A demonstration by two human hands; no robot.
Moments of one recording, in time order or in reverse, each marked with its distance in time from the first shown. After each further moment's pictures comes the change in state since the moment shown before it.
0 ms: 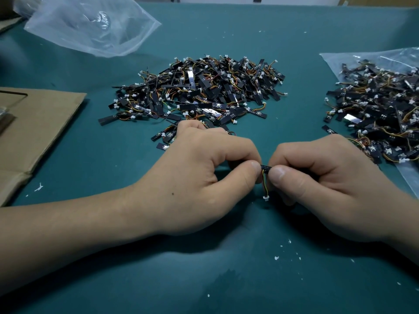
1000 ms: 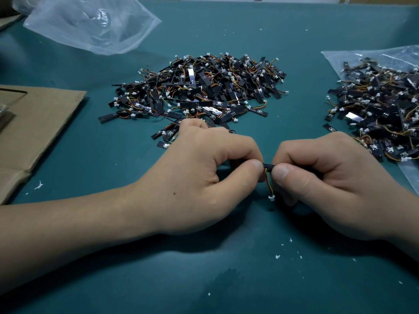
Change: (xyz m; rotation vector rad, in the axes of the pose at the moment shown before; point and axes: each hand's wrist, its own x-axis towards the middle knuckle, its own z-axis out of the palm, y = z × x) left_hand -0.001 0.000 0.001 -0.005 -0.006 0.011; right_hand 0.000 -0.004 0.000 0.025 0.015 0.010
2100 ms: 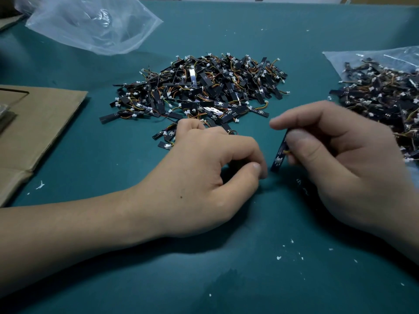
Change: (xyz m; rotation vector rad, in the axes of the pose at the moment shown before) left_hand 0.000 0.002 0.003 0.059 0.032 -0.038; right_hand 0.000 0.013 0.007 0.007 0.347 -0.017
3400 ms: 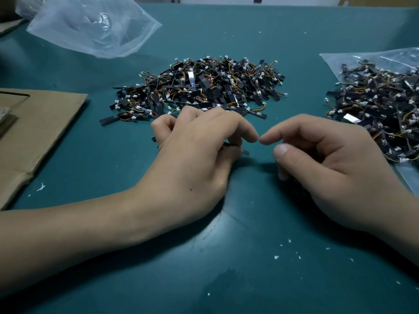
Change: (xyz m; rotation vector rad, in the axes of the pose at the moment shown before) left_hand 0.003 -0.012 0.007 0.183 0.145 -0.119; right_hand 0.000 -0.002 -0.002 0.020 -0.128 0.113
